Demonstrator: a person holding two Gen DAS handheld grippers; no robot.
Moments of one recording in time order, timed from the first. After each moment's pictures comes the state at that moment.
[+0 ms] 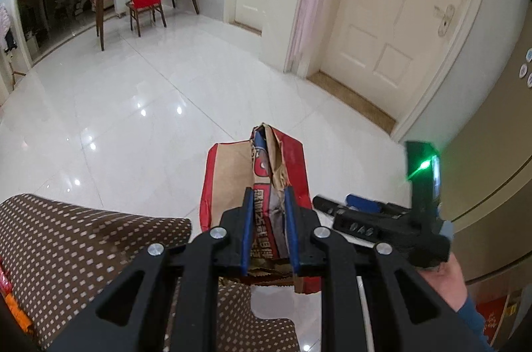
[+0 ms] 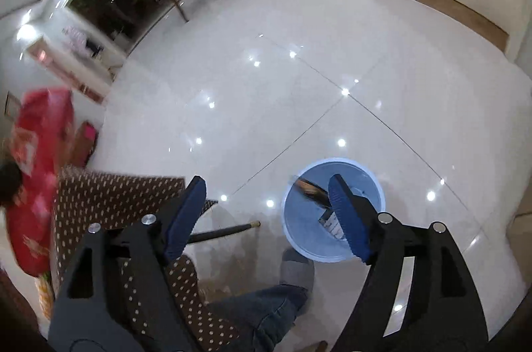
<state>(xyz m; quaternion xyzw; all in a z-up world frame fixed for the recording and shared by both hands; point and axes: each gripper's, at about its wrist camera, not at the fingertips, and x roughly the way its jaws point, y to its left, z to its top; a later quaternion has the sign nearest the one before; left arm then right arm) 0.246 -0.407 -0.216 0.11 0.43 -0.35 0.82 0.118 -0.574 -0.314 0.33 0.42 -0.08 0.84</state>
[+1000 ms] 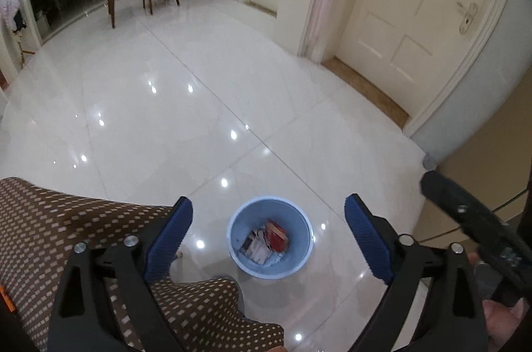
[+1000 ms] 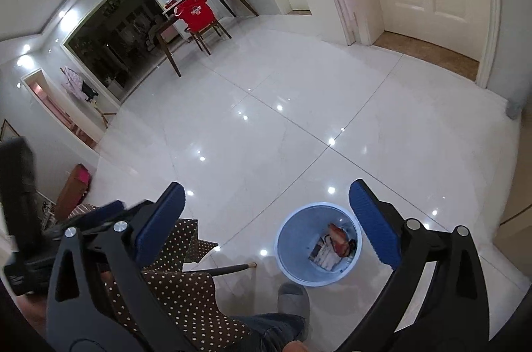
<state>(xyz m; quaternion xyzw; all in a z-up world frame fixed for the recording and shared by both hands) 0.256 -0.423 -0.231 0.10 0.46 -0.31 0.83 0.060 -0.573 -0.219 0.31 0.32 -0.14 0.88</state>
